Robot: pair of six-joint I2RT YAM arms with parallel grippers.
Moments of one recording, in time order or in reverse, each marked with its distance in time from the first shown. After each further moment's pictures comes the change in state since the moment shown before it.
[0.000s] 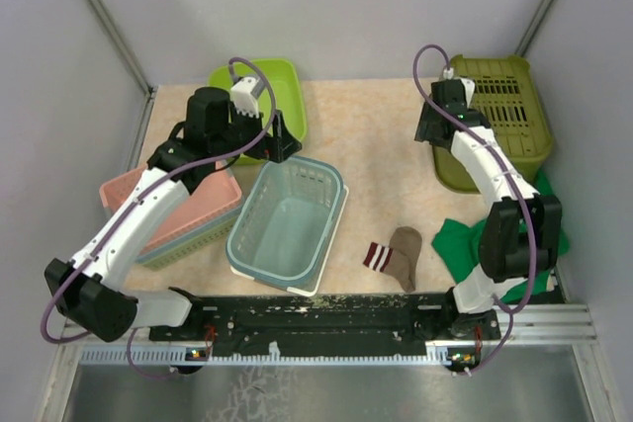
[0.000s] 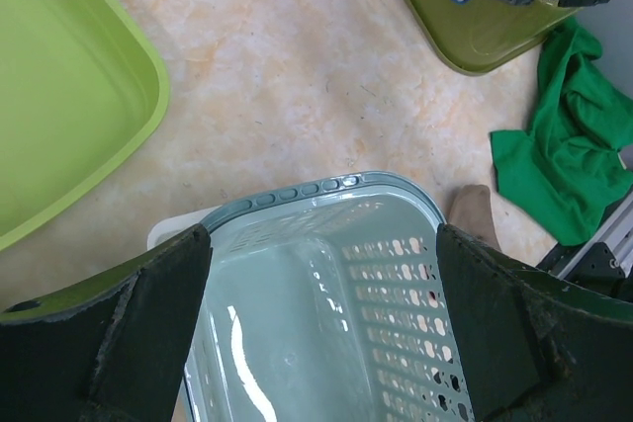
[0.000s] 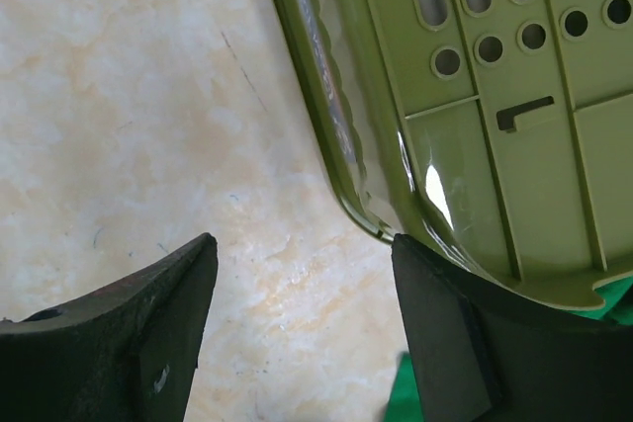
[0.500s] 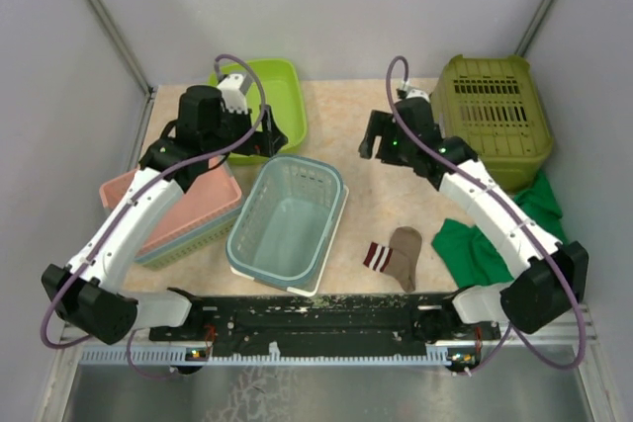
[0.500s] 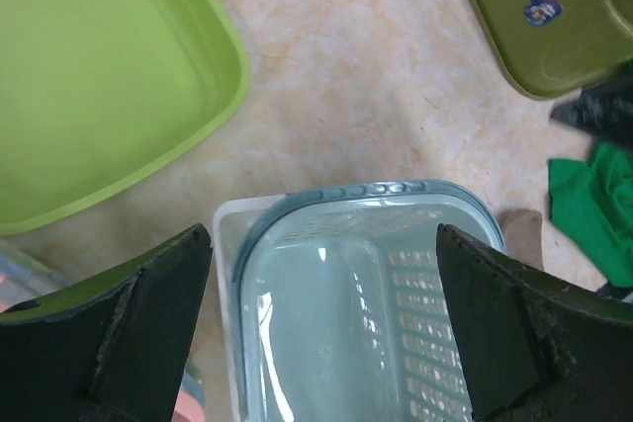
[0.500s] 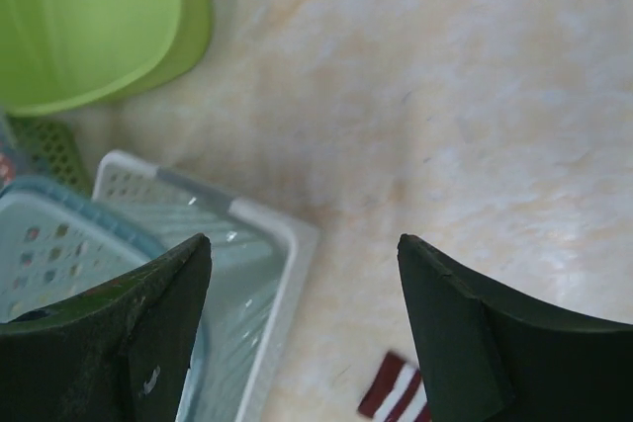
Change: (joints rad) left arm 0.024 -0.016 0.019 -0.070 -0.134 0.003; right arm 0.301 -0.260 -0.064 0.001 -0.222 0.185
